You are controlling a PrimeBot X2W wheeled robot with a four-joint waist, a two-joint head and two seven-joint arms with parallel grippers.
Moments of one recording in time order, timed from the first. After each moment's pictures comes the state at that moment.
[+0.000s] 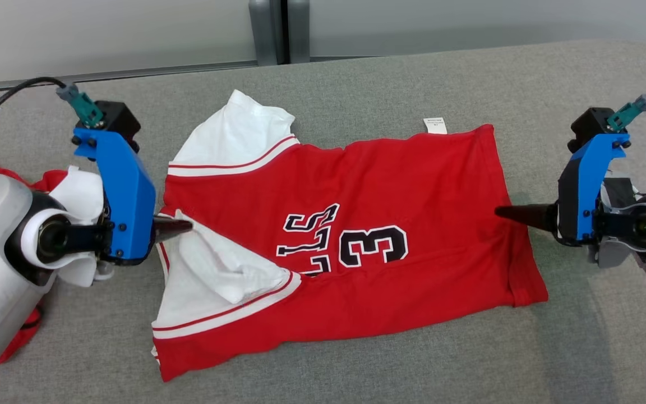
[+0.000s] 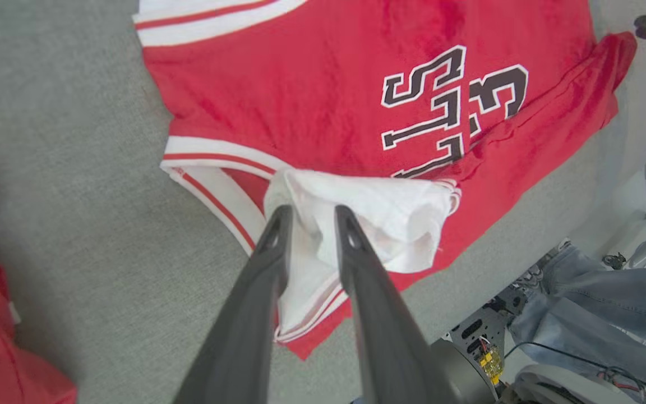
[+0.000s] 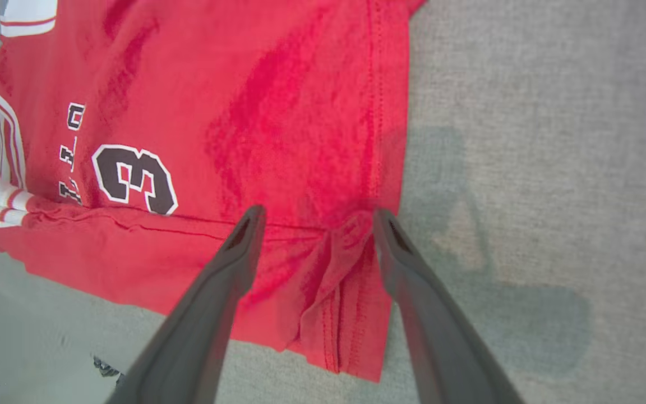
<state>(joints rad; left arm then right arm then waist) -0.89 0.73 -0.89 0.18 -1.33 0.05 1.04 -0.88 -0.57 0.73 0.67 1.22 0.13 0.80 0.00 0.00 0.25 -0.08</state>
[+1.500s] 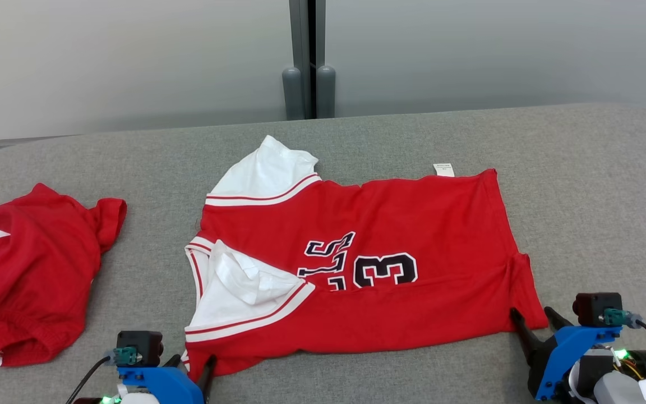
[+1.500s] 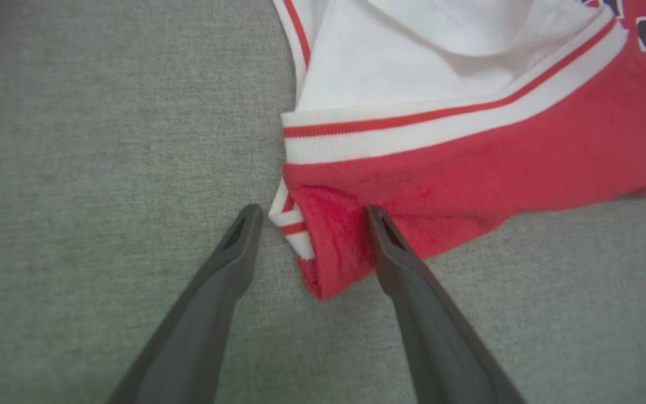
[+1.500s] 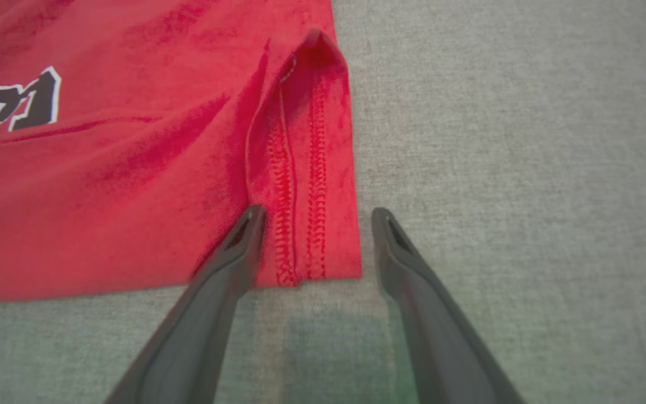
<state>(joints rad) -0.25 0.54 -0.90 0.36 -1.03 0.22 0.07 -0.31 -0.23 0.17 0.81 0.38 0.13 -0.05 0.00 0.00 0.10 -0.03</state>
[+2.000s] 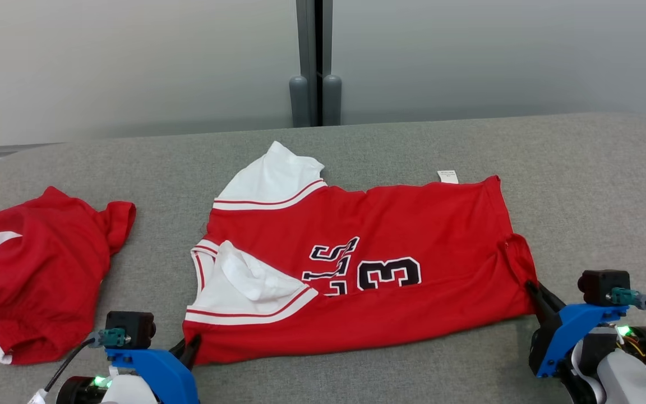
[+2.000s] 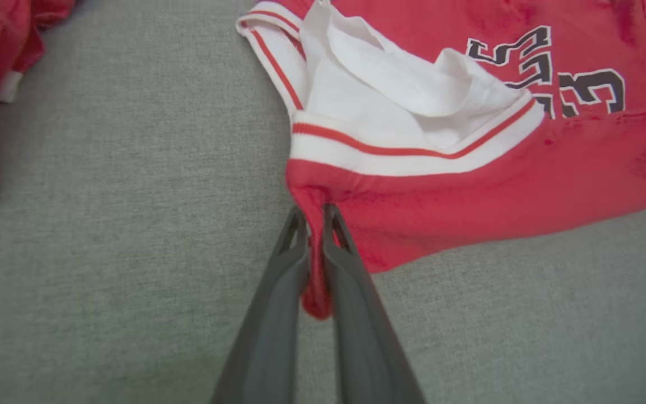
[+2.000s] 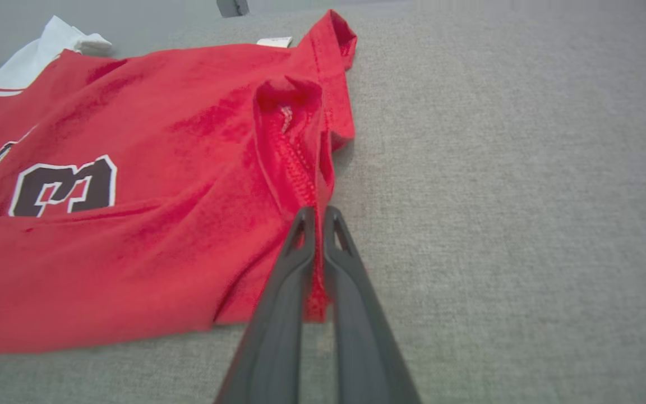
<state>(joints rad) -0.28 0.58 -0.89 0.28 -1.04 0.20 0.10 -0.37 -0.23 0.17 0.80 0.39 0.13 -0.06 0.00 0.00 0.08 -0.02</state>
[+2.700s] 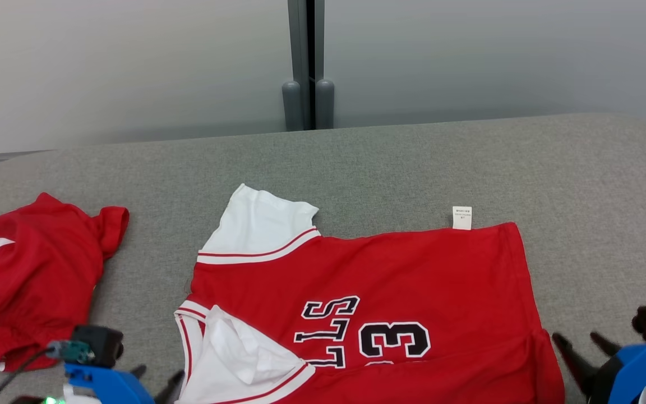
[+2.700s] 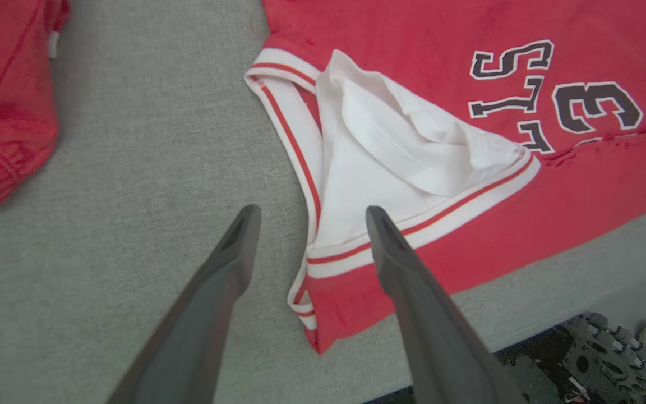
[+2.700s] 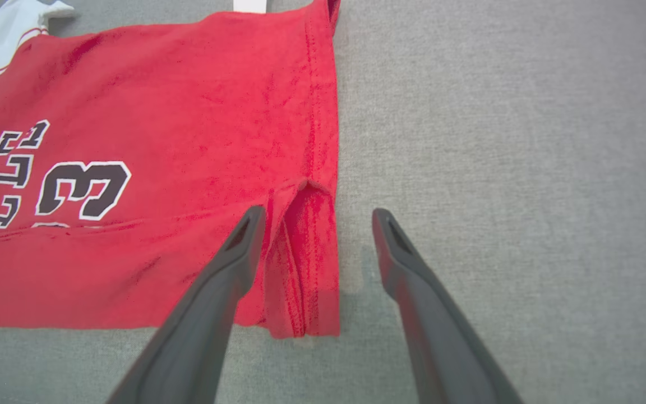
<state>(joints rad) -0.16 0.86 -0.88 -0.14 -1.12 0.32 0.31 0.10 -0.24 -0.09 0.02 0.40 0.13 0.57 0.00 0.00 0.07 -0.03</state>
